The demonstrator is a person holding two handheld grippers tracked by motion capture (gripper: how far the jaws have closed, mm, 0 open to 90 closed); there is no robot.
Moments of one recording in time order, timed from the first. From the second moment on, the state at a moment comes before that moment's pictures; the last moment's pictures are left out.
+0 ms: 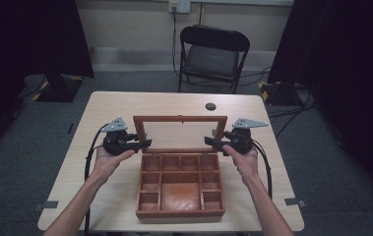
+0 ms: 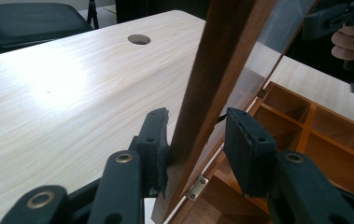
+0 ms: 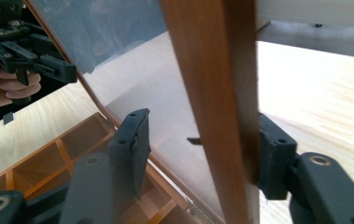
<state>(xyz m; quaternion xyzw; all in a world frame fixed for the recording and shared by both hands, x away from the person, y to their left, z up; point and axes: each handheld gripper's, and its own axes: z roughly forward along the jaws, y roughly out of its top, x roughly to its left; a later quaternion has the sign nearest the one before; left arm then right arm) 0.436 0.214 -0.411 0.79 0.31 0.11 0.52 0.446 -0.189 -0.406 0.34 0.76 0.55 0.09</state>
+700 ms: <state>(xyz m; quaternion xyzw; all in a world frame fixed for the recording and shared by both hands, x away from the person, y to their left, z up) 0.456 0.212 -0.413 0.78 0.32 0.10 0.52 0.460 -0.190 -0.426 0.36 0.76 0.54 0.10</state>
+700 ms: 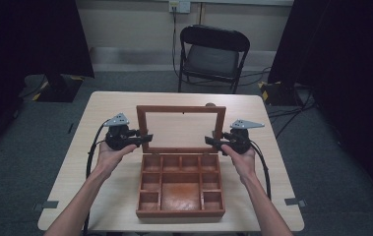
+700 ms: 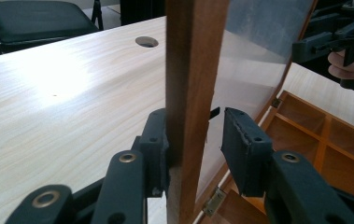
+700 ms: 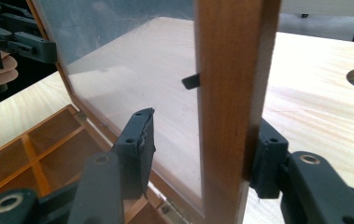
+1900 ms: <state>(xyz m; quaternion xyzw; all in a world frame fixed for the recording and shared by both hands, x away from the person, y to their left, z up) 0.458 0.215 -0.439 0.78 0.35 0.08 0.51 0.461 -0.191 -0.442 0.36 0.76 0.53 0.11</state>
